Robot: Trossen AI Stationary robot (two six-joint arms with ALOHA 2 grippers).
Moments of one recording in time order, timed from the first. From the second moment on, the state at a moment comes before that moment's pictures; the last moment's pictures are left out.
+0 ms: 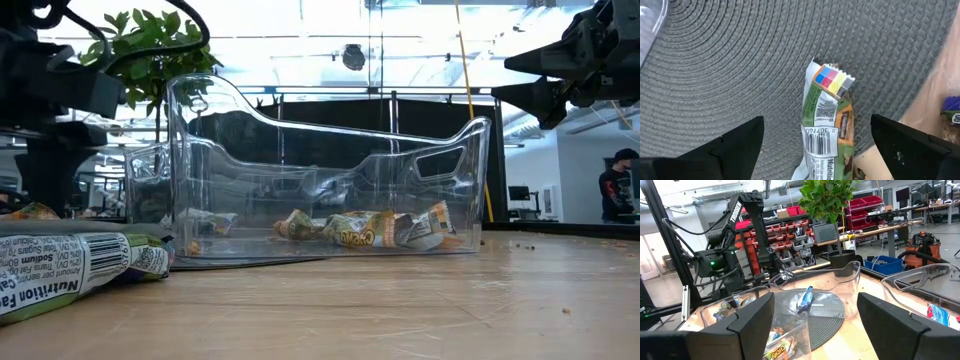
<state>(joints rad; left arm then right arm) -0.58 1.54 0.80 -0.76 -0.13 -0.61 0.27 0.01 0.02 0.10 0.50 0.17</state>
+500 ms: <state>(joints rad) -0.57 1.54 0.80 -0.75 -0.16 -0.61 0.27 0.01 0.02 0.10 0.50 0.17</state>
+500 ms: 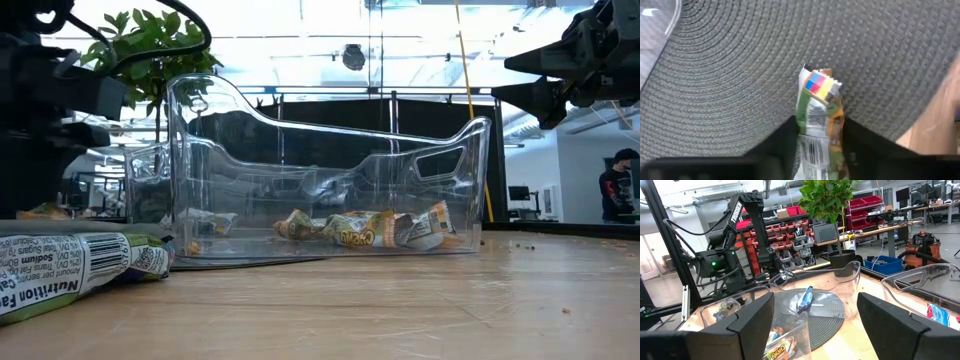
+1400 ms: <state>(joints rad) -0.47 1.37 1.27 -1.27 -0.36 -0.45 0.27 0.01 0.02 0.10 0.50 0.17</state>
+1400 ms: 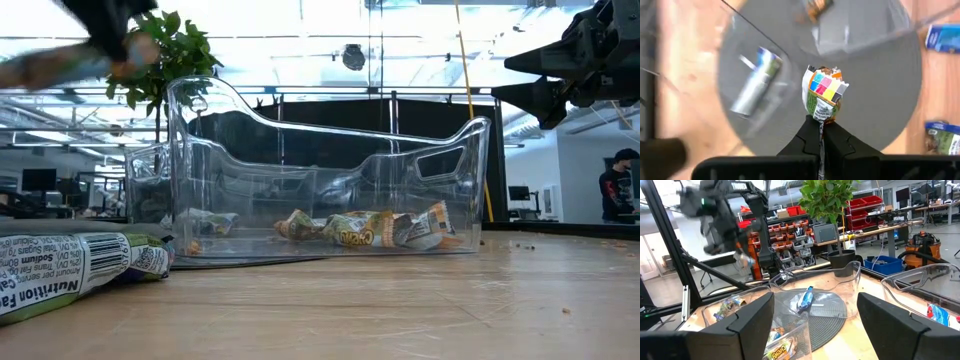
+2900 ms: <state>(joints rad) -0.22 1.90 1.97 -1.22 -0.15 1.11 0.27 0.01 0.02 0.10 0.50 0.17</state>
